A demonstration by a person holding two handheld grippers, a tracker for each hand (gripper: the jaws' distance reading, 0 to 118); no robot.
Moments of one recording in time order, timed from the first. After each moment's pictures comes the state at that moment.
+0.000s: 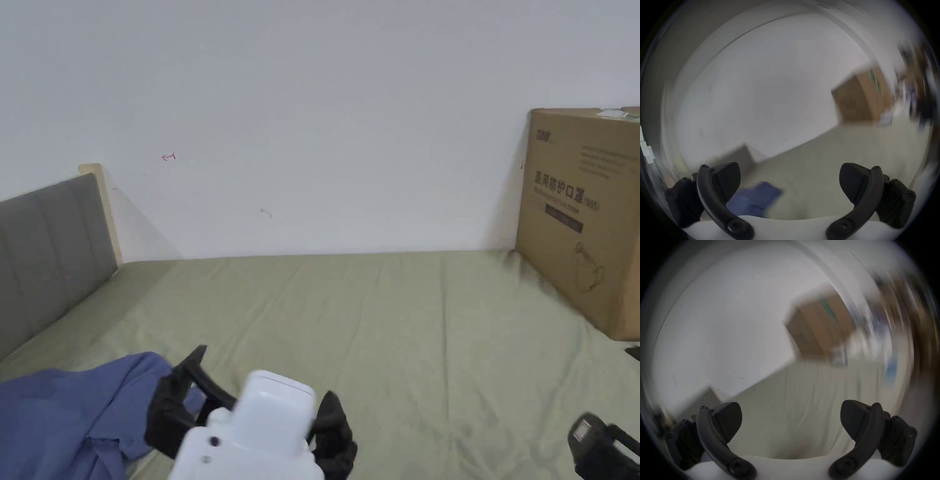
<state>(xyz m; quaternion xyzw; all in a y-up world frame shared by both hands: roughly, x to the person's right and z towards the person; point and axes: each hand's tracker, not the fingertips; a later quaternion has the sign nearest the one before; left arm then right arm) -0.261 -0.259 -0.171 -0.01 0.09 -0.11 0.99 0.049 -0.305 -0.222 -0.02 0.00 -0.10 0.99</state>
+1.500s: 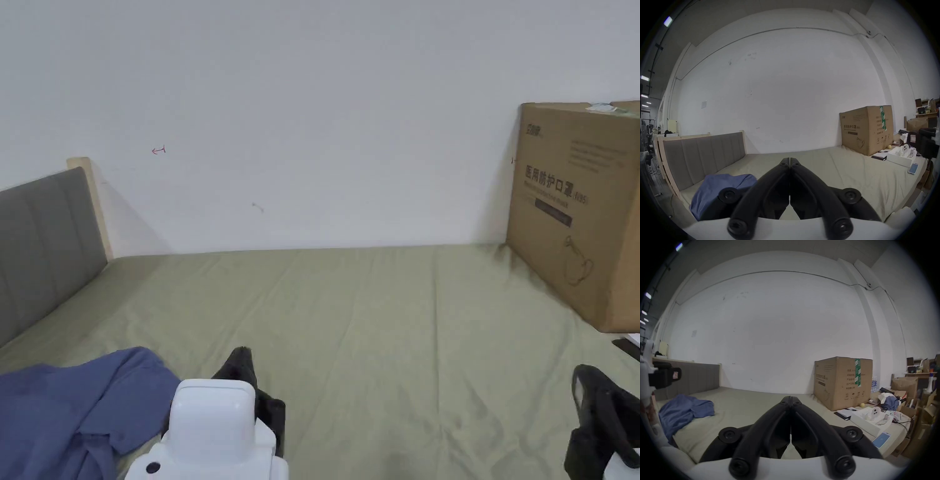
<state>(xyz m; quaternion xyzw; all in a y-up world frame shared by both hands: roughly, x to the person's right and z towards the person) -0.259 -0.263 -0.159 0.01 0.13 -0.05 0.99 0.022 -0.288 -0.194 0.06 0.05 0.04 1.00</state>
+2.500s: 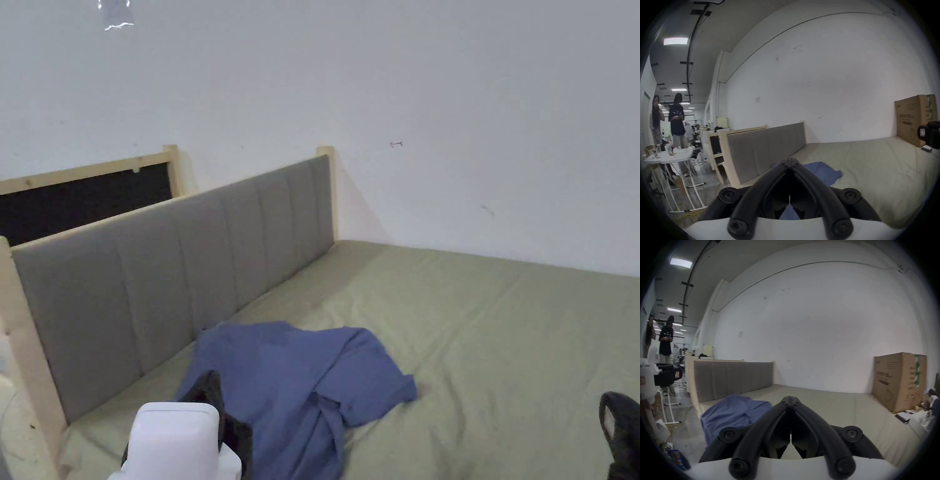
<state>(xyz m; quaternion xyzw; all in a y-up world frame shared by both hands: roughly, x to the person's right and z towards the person) -0.417 -0.262 -0.034 -0.02 0.40 -0.05 0.92 -0.161 -0.271 -0.212 0.03 0.34 0.02 0.94</state>
